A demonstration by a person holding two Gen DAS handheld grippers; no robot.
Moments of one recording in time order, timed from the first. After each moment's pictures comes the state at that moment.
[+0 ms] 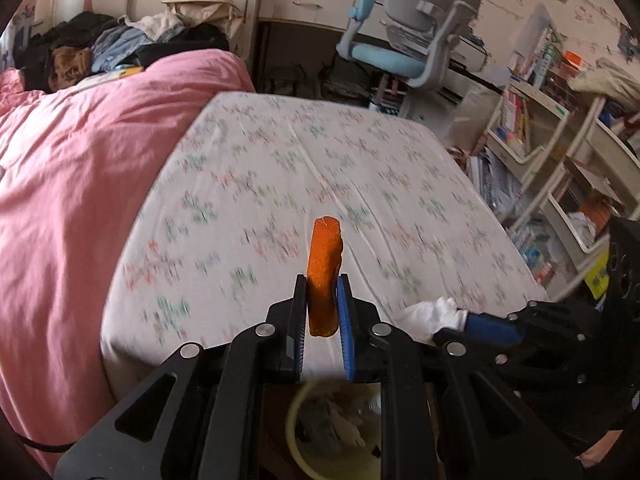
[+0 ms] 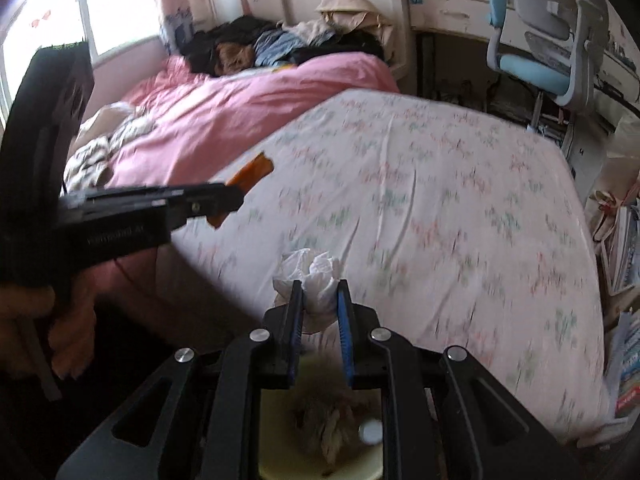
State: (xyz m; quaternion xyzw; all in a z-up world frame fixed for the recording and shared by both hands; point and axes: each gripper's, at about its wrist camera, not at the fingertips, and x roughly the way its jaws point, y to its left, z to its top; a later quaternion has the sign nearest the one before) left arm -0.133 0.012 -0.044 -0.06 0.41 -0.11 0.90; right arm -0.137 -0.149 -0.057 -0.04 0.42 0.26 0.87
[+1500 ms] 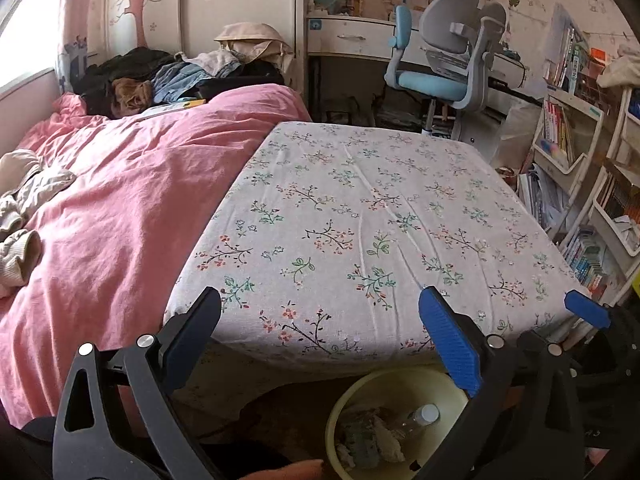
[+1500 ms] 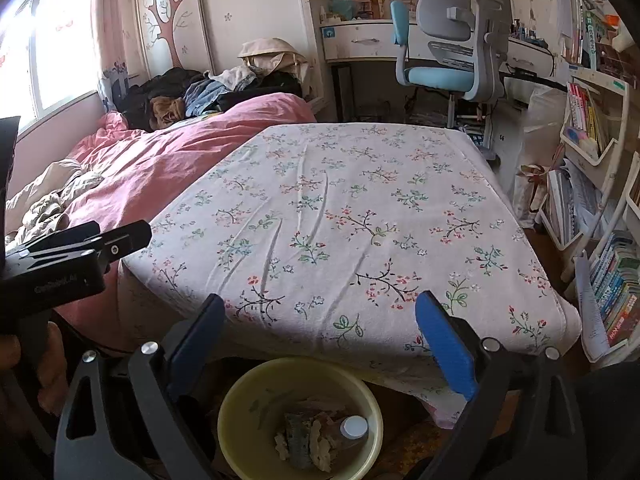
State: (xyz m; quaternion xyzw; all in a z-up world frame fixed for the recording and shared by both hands) left arm -0.183 0.015 -0.030 -0.01 0.35 0.01 0.94; right arm -0.176 -0.186 -0.057 0.03 0.34 0.12 0.93
